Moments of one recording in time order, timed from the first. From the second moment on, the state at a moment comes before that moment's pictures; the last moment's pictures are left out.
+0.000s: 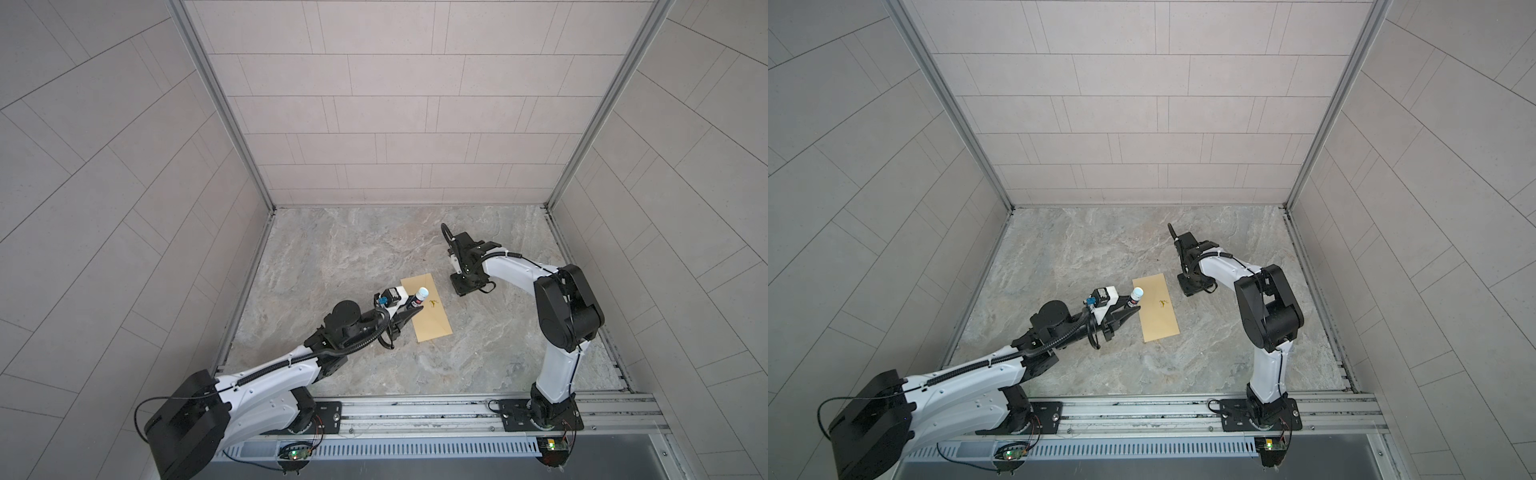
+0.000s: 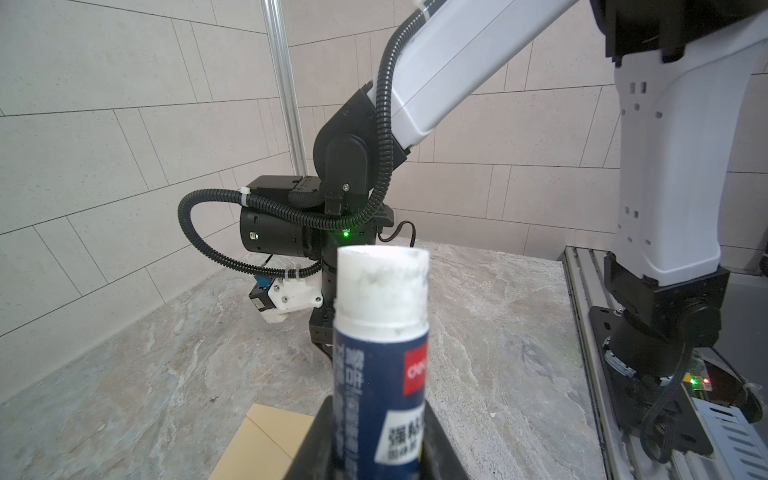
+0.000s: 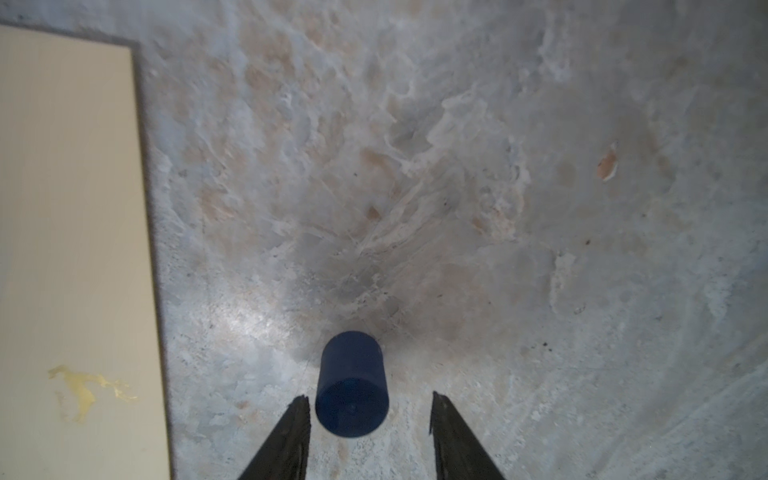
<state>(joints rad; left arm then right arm) -0.82 1.04 0.37 0.65 0.29 0.09 0.38 1.87 1.29 -0.78 0.09 0.06</state>
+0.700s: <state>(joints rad) -0.82 1.04 0.37 0.65 0.29 0.09 0.38 1.91 1.32 -0.77 0.07 0.06</state>
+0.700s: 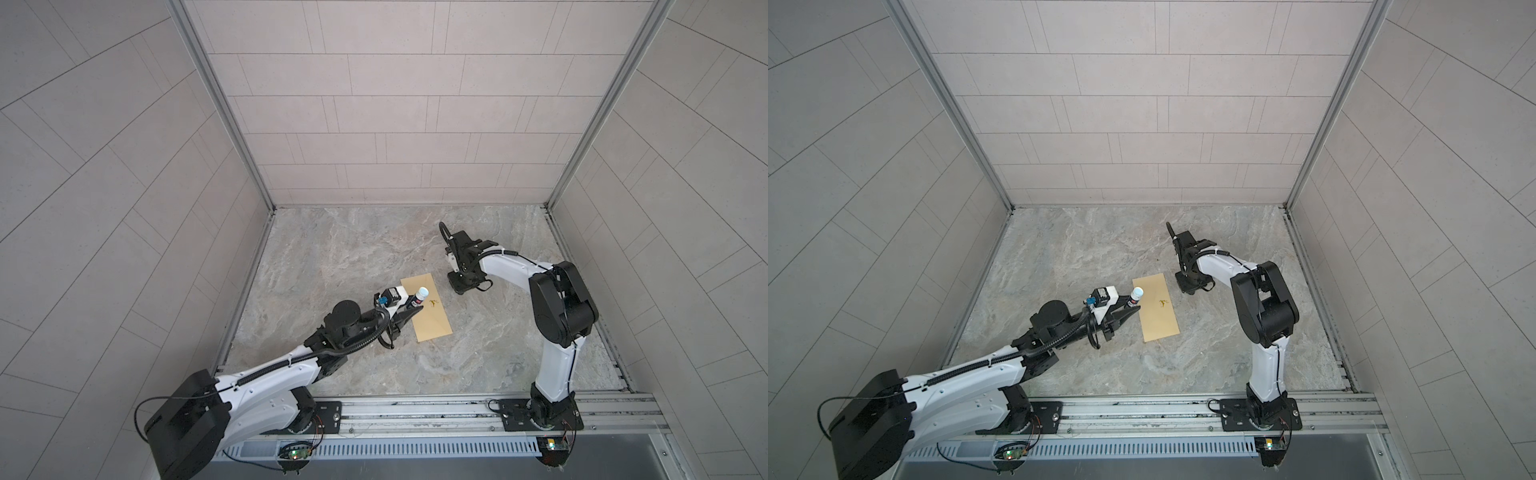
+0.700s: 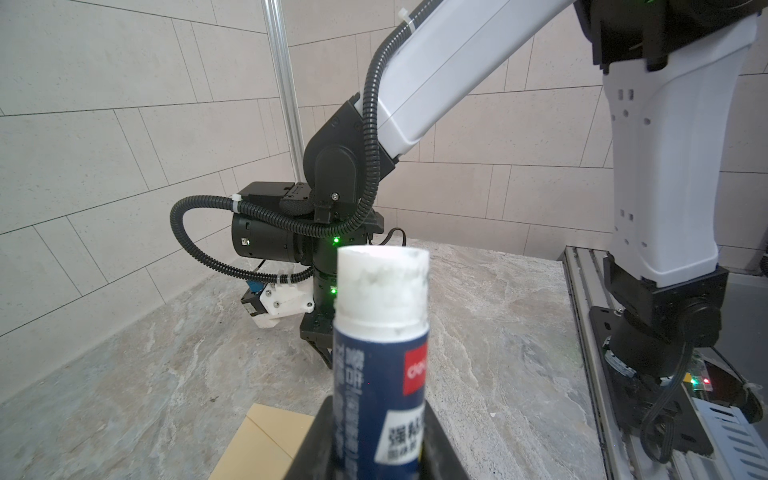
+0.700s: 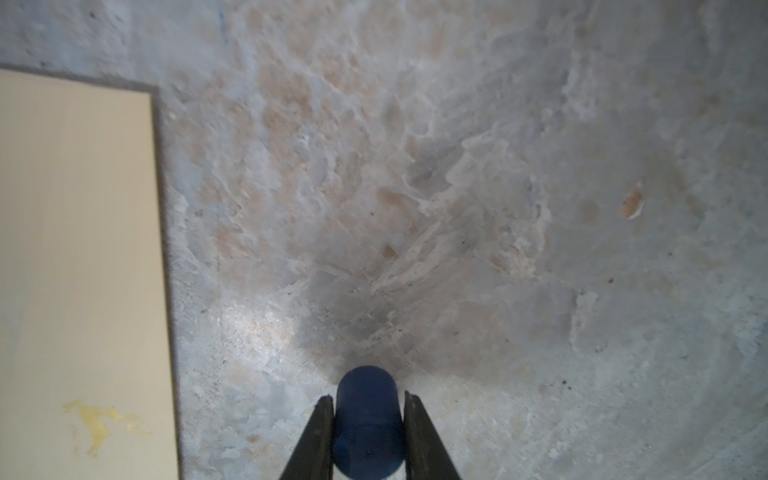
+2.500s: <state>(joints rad) -0.82 1.14 0.36 0.67 0.34 0.13 0.48 1.23 1.31 -0.88 -0.58 0.10</state>
